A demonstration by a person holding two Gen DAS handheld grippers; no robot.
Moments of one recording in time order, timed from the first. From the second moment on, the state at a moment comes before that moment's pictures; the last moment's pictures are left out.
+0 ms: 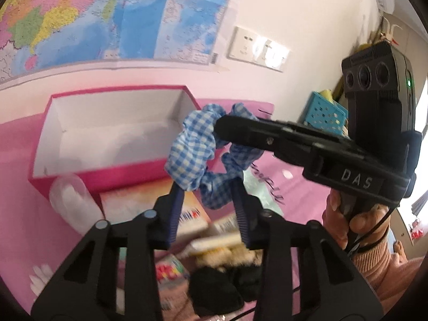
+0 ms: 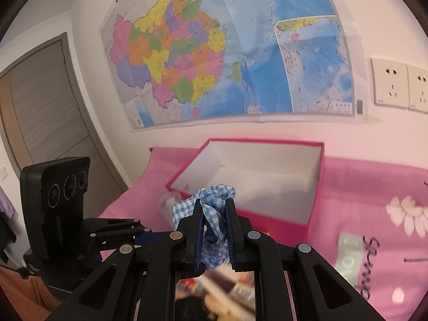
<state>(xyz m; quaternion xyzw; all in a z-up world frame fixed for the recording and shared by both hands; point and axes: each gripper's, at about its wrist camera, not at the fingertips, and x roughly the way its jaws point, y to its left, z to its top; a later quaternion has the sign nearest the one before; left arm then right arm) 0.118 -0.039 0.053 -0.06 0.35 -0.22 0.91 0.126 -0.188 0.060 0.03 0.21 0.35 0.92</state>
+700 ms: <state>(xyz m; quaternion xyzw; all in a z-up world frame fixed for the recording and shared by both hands) 0.204 -0.023 0.032 -0.05 0.41 -0.11 0.90 0.263 -0.170 0.029 0.05 0.30 0.25 0.92</state>
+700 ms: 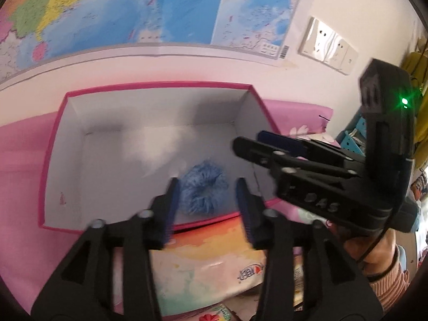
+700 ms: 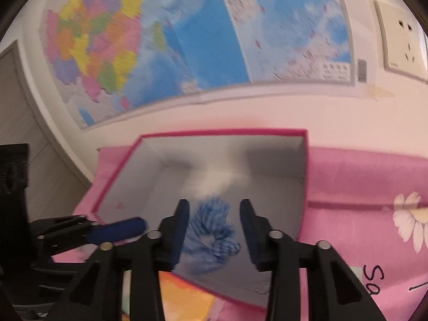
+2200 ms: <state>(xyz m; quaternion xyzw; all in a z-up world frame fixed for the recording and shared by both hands) 0.089 -0.057 -0.023 0.03 0.42 -0.24 0.87 0.093 -0.248 -0.061 0.07 0.31 0.29 0.91</state>
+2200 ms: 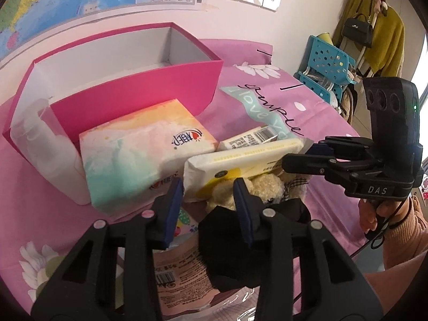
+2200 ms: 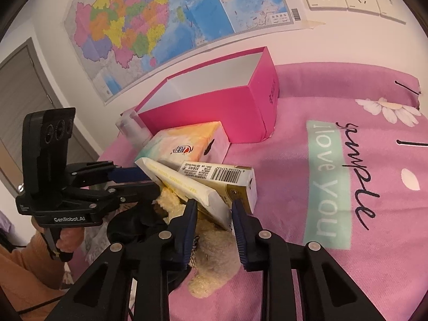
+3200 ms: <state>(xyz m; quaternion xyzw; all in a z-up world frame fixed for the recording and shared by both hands) 0.106 -0.035 0.076 0.03 0.32 -0.19 0.93 0.107 -0.234 0.043 0.06 0.20 0.32 0.92</state>
